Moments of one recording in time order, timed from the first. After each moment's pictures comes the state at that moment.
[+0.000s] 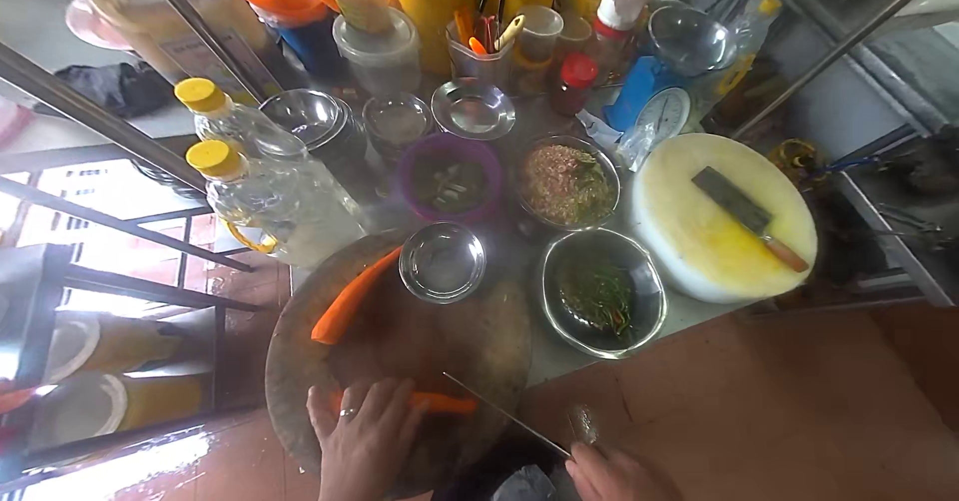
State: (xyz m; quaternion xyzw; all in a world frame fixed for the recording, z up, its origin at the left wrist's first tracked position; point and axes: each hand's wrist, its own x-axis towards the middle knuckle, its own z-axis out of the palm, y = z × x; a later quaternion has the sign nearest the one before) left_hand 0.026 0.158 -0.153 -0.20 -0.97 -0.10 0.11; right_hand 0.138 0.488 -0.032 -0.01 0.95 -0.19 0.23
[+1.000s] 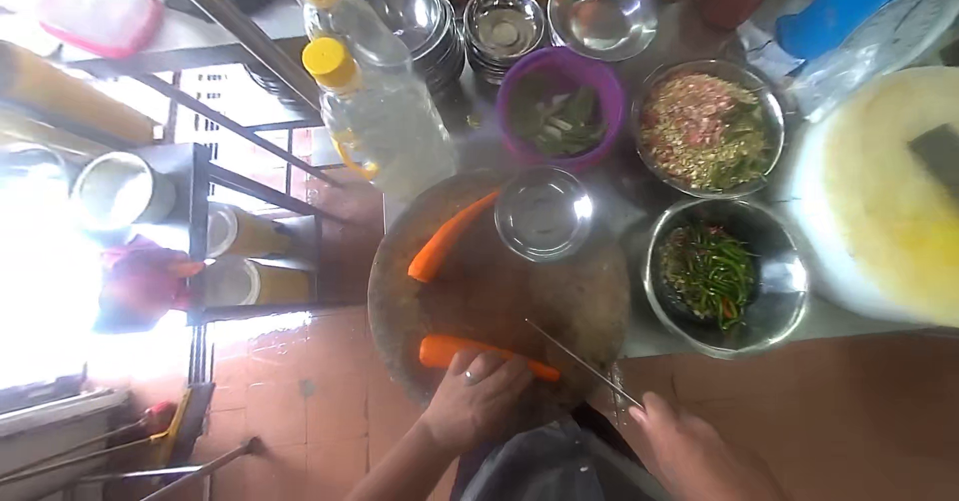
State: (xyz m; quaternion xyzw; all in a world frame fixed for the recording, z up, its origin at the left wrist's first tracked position) left_hand 0.038 0.153 -0.165 -0.38 -0.90 -0.20 0.11; right_hand 0.074 0.458 -0.035 -0.01 0.93 -0.11 0.35
